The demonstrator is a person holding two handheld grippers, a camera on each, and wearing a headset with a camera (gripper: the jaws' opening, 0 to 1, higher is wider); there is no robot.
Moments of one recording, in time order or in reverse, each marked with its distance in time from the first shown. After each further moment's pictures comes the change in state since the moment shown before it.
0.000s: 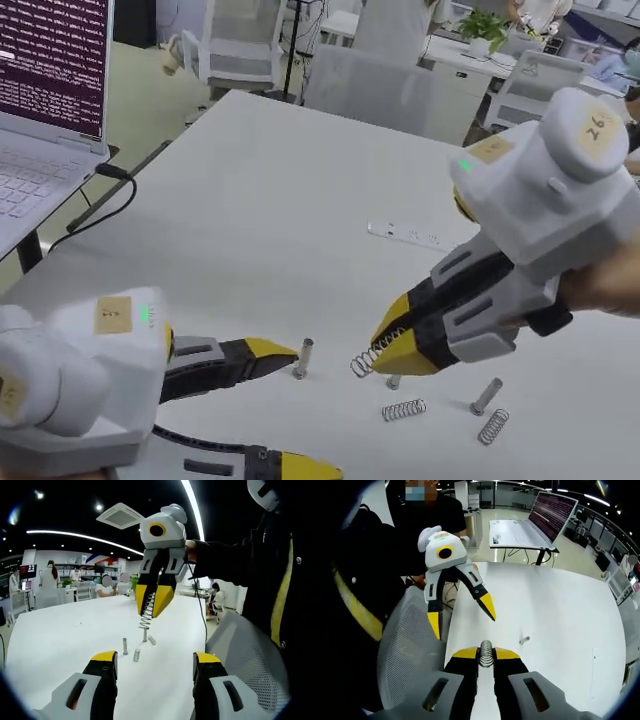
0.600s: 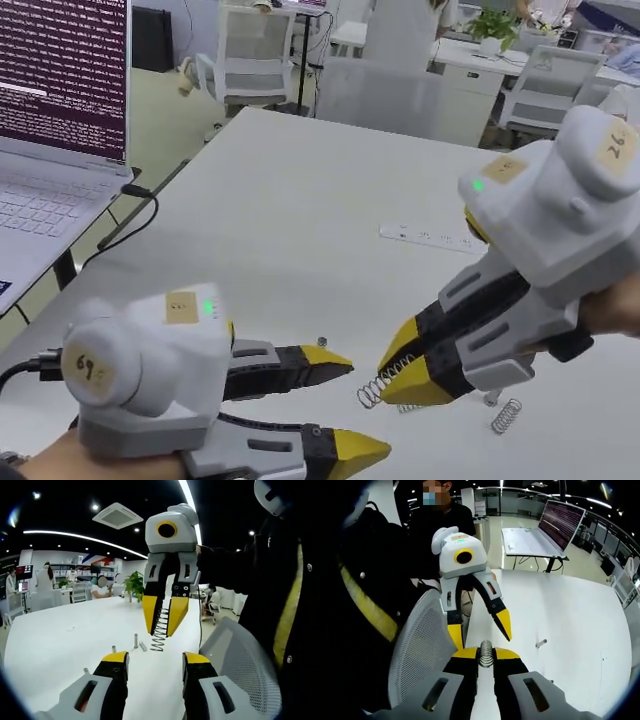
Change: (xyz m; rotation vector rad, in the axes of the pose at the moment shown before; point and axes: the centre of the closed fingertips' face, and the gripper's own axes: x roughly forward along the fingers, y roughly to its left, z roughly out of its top) left arm 0.017 -0.024 0.019 0.001 0.000 -0.032; right arm -0.010 0.049 0.000 -0.011 -0.077 0.070
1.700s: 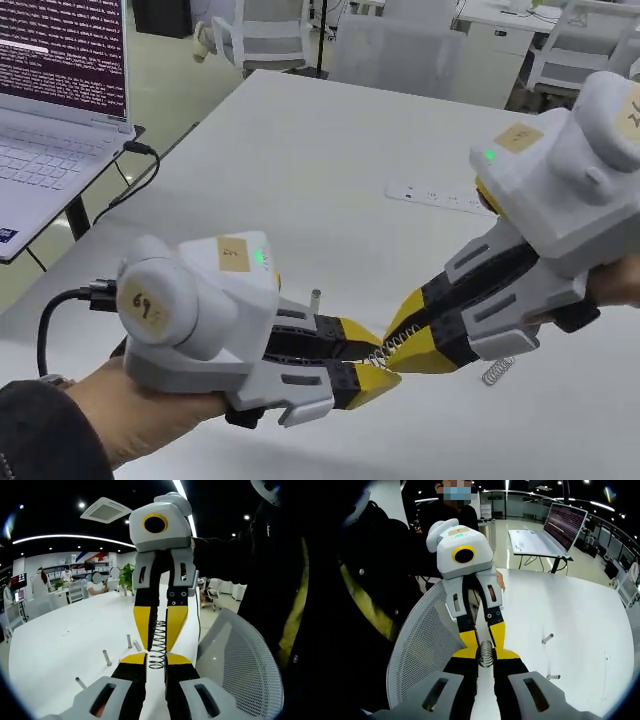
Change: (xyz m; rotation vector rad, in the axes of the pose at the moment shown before) left arm 0.037 -0.026 0.008 0.086 0.097 -0.009; right arm -0.010 0.022 -0.022 -0.034 -0.034 0.037
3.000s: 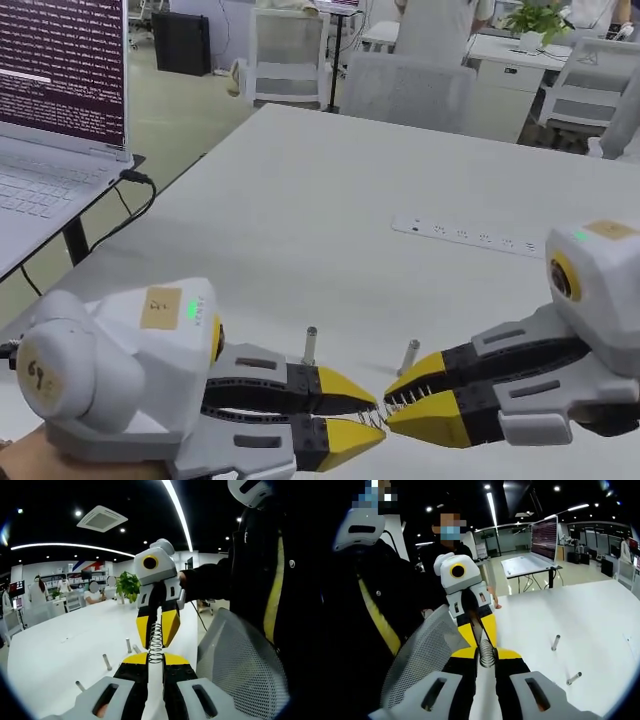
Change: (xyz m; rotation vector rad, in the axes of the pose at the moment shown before) left arm -0.002 0.000 -0.005 0.045 -0.075 -0.026; right arm 0.000 -0.011 -0.017 0.151 -0.389 0.072
